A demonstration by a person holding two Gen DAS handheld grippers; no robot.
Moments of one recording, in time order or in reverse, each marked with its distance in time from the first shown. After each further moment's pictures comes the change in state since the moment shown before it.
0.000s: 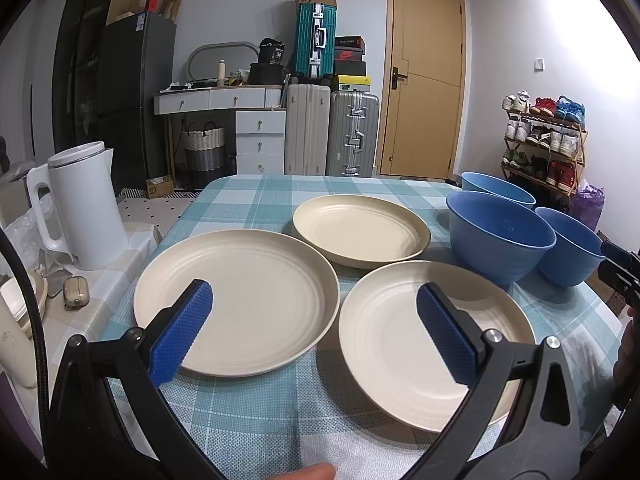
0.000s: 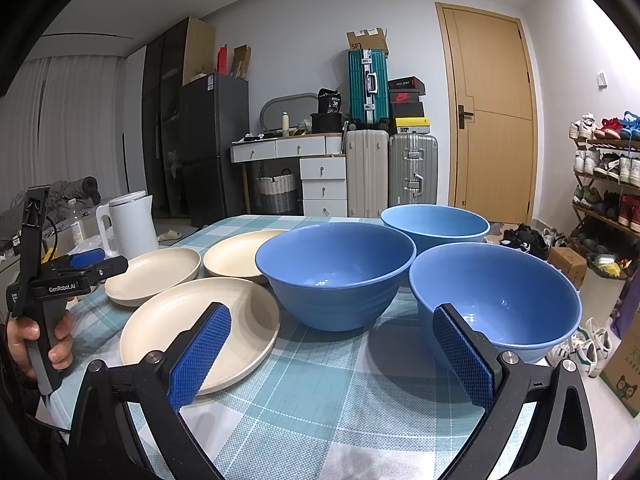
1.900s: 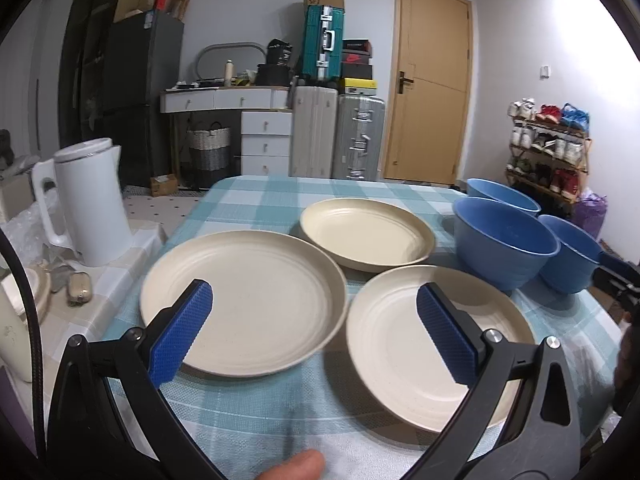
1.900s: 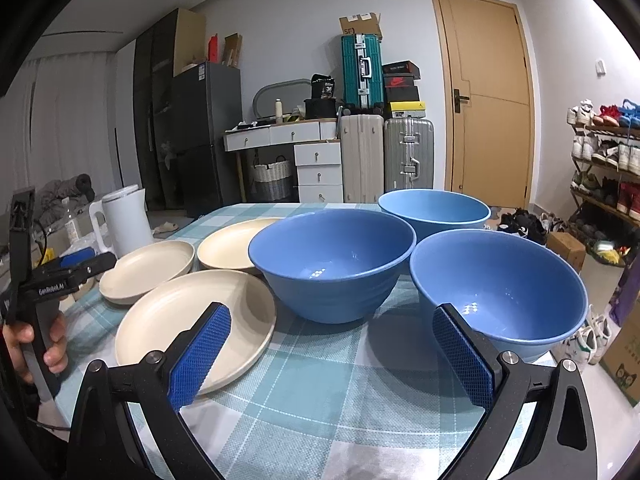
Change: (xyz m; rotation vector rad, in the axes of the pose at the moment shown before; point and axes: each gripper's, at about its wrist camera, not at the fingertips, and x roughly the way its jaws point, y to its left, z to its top) left arm -0.010 0.009 0.001 -0.017 -0.012 0.024; right arm 0.013 -0.003 0.004 0.055 0.147 -0.012
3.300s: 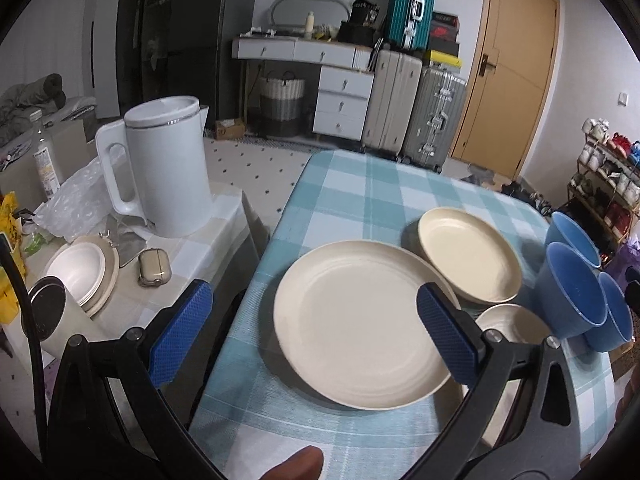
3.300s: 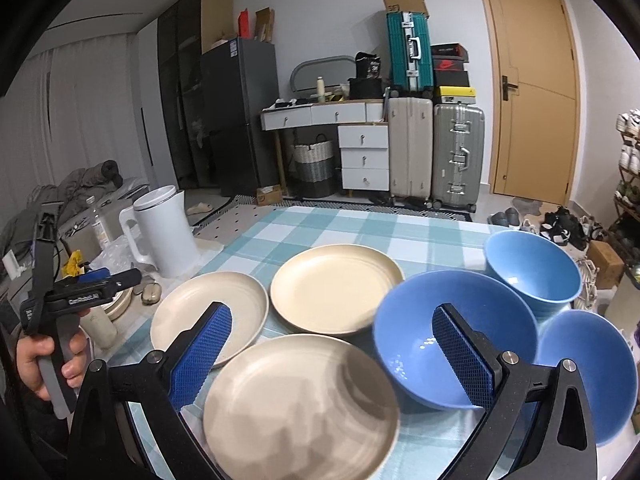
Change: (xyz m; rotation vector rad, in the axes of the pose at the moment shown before) left arm 0.015 0.119 0.074 -0.205 0.206 0.188; right arm 0.058 0.124 0.111 -0.151 0.082 0.081
